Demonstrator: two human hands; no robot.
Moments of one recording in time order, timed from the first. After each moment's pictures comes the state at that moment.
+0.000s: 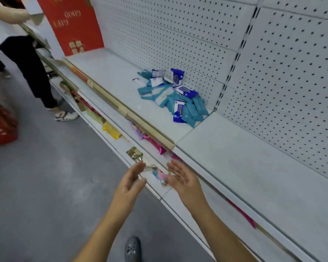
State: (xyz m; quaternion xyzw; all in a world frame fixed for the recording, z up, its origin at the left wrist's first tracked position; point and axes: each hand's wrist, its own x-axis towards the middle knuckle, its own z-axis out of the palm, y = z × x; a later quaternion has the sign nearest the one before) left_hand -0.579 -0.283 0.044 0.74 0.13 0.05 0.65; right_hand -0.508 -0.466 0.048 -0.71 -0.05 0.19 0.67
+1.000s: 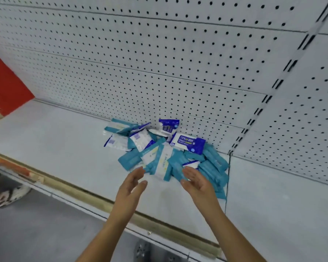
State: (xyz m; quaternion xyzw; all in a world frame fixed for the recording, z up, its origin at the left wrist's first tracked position) left_hand -0.123 -0.085 0.039 0.78 0.07 -0.10 0.62; right_hand -0.142 -0.309 0.029 -0.71 0.16 0.04 0.68
